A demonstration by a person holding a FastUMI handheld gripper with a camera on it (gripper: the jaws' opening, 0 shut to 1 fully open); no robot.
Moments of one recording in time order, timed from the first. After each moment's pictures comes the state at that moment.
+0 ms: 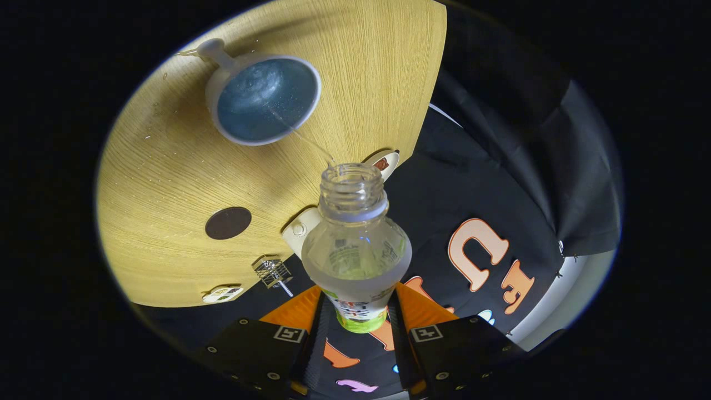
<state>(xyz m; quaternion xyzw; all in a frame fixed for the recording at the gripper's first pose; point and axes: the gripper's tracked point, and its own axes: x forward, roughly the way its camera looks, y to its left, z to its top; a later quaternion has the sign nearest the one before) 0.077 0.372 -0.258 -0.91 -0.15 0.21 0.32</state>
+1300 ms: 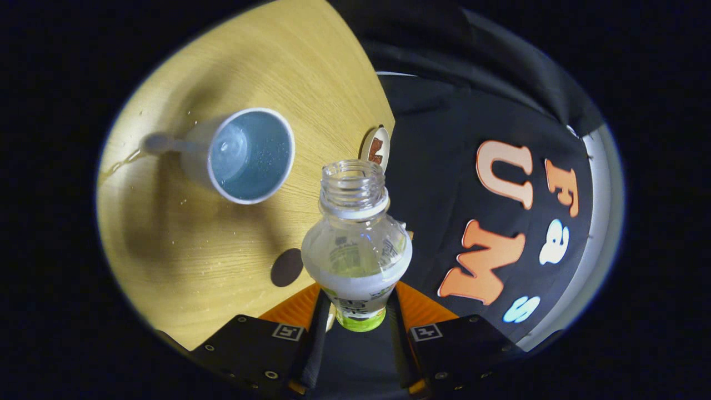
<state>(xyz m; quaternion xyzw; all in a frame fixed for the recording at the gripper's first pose) 0.060 0.314 -0.302 -0.77 0.01 0.23 0.59</state>
